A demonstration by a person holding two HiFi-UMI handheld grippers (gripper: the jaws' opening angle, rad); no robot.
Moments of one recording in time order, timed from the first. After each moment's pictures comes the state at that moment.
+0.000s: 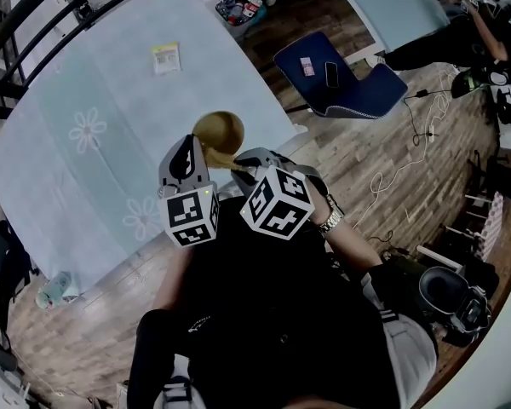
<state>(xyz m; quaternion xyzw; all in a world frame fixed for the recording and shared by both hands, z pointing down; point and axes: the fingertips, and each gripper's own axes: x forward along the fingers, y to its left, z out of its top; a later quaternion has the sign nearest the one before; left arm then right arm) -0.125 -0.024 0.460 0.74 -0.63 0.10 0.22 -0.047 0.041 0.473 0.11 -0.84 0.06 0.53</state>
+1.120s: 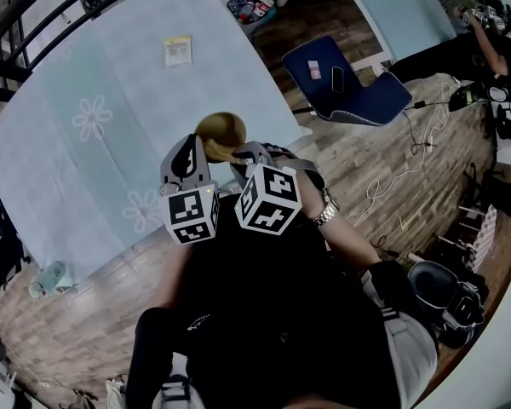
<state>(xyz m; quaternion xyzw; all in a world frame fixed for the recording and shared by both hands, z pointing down) -0.147 -0.013 0.472 0.73 -0.64 0.10 0.23 -0.071 0.035 0.490 0.08 -0.81 -0.02 0.57</state>
